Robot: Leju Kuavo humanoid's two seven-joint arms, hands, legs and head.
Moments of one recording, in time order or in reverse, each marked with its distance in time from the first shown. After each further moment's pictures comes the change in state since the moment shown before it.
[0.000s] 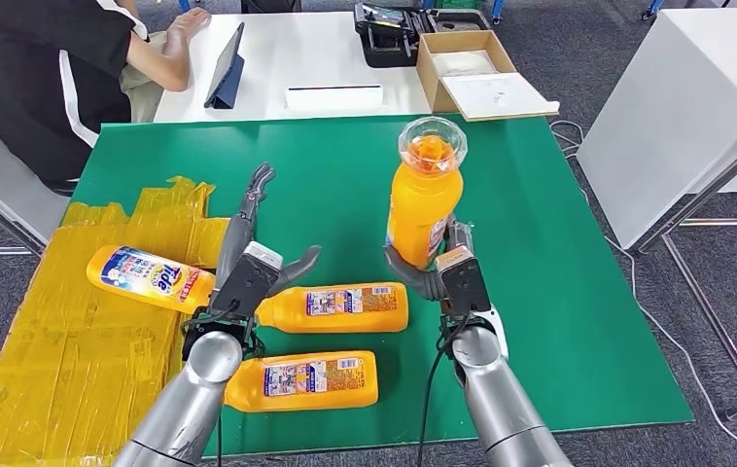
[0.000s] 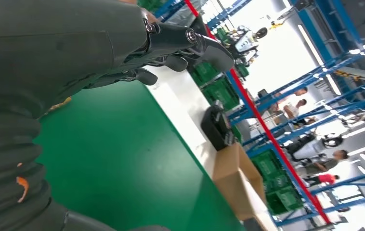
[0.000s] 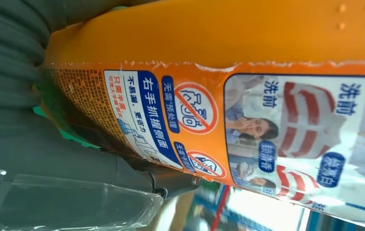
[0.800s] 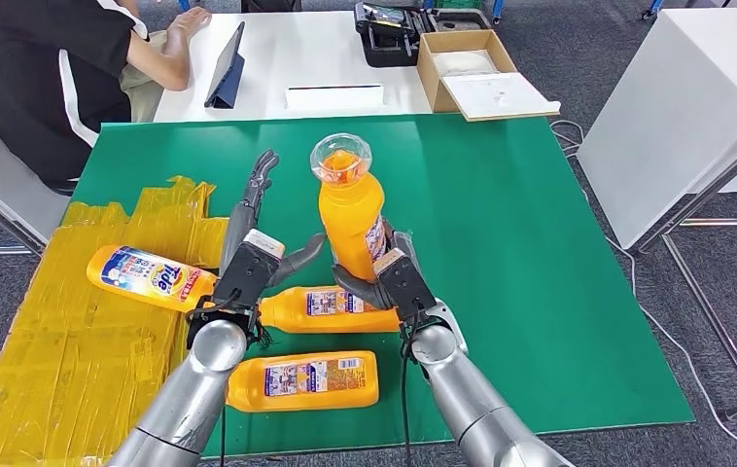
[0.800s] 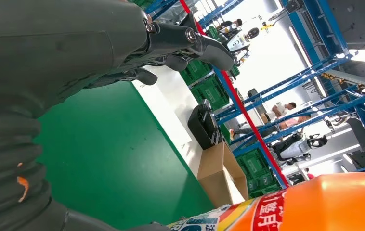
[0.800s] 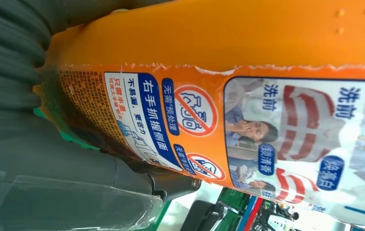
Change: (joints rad) left arm -0.040 -0.012 -0.010 0.020 0.038 0.000 -0.014; right arm -0.103 0.051 0.133 0.244 0.008 0.016 0.002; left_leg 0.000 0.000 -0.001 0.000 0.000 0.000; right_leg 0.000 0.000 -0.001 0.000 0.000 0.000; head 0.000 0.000
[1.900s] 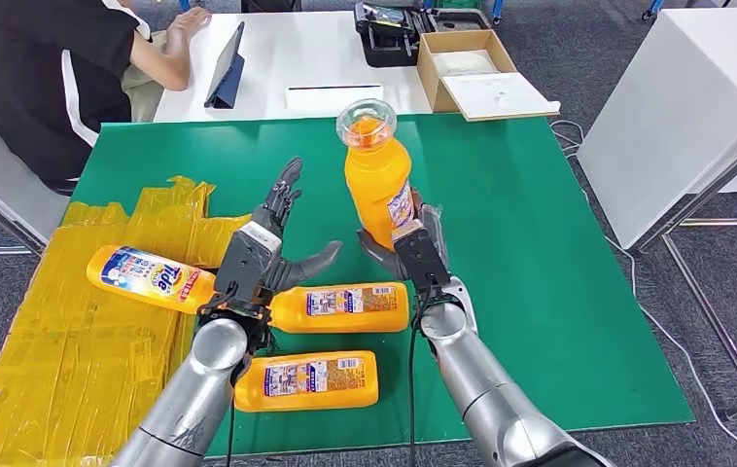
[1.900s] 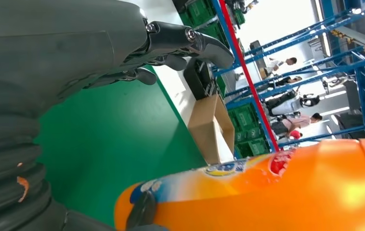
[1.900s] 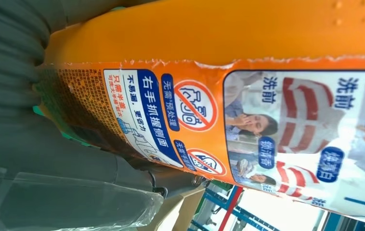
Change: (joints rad) left arm -0.004 -0.001 -0.042 -0.016 0.208 -0.161 0.042; right arm -0.084 -0.003 -0.069 0.058 0.021 -0.170 -0.004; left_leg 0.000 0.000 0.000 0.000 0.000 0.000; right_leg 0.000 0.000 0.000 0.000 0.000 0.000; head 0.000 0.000
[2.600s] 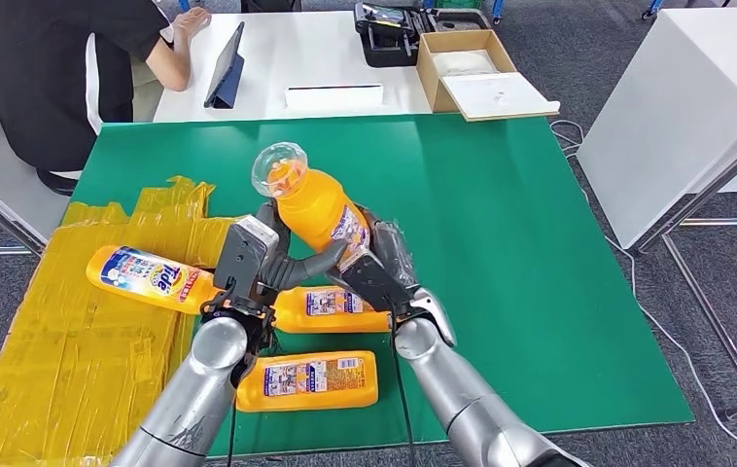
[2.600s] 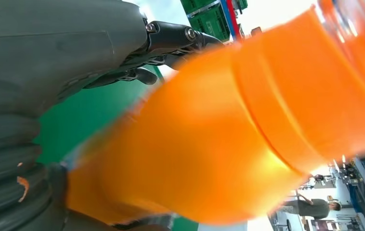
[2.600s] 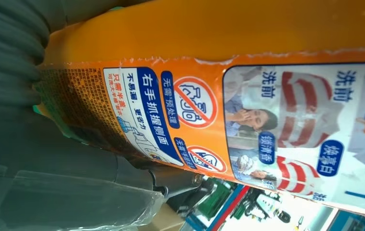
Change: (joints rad) left arm -0.004 0.000 -0.023 -0.018 0.065 -0.015 0.022; right arm 0.024 0.045 0.091 0.014 0.152 0.023 0.044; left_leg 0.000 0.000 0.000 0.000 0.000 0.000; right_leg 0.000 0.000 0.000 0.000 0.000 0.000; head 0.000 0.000
